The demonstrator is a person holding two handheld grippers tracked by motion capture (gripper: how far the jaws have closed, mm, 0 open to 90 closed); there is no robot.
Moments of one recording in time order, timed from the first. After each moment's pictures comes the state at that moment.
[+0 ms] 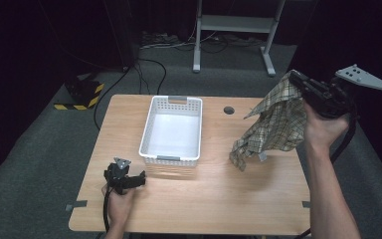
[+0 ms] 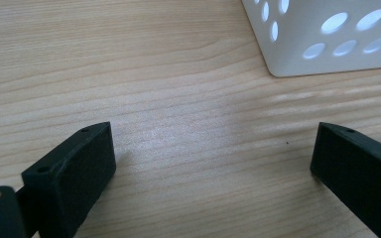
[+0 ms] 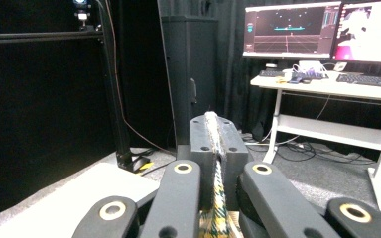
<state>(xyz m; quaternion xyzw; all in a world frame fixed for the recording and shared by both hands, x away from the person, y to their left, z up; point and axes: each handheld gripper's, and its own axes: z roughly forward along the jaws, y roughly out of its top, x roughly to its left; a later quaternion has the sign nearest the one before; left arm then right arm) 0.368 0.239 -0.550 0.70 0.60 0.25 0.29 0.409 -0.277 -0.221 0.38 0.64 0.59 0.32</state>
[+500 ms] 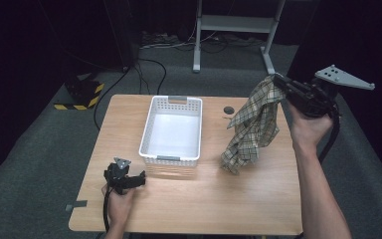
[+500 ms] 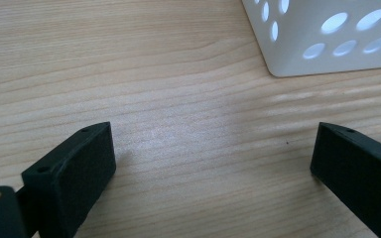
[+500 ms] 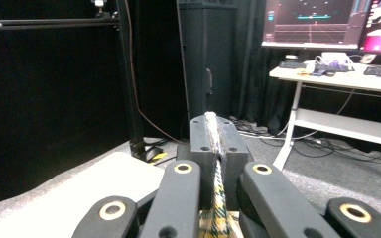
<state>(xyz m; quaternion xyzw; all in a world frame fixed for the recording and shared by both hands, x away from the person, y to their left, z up) 0.368 0.239 -0.550 0.70 0.60 0.25 0.29 0.420 -0.250 -0.230 0.36 0.66 0.59 0.29</state>
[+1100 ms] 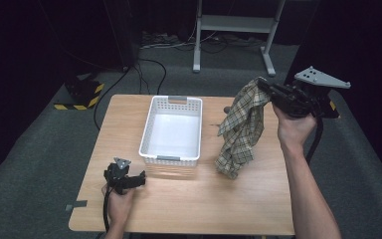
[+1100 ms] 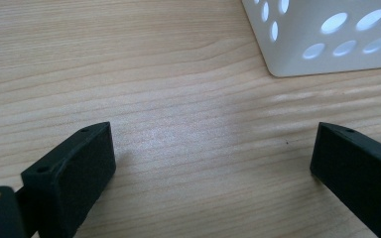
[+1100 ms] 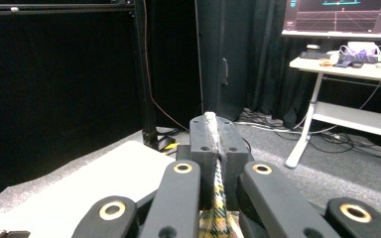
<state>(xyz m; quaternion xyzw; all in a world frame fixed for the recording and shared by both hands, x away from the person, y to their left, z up) 0.368 0.239 -0.550 0.70 0.60 0.25 0.29 0.429 -0.225 -0.243 0.35 0.68 0.58 0.27</state>
